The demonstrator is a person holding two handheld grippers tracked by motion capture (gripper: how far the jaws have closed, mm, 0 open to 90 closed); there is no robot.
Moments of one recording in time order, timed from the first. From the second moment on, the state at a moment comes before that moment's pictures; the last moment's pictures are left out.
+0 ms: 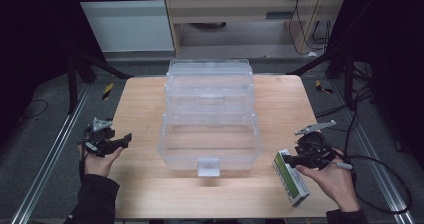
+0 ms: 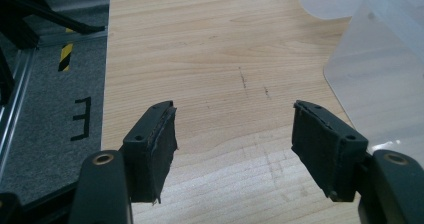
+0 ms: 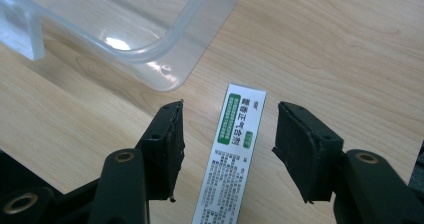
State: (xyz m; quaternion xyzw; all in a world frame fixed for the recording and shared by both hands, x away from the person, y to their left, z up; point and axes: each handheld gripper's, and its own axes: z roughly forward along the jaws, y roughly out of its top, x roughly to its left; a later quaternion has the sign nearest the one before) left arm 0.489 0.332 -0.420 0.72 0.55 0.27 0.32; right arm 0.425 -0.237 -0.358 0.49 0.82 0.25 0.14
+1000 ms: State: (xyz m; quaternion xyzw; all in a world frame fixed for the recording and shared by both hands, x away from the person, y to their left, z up) left arm 0.492 0.330 -0.426 0.73 0.55 0.26 0.31; right arm 0.420 -0.242 -0.382 0.51 0.83 0.19 0.07
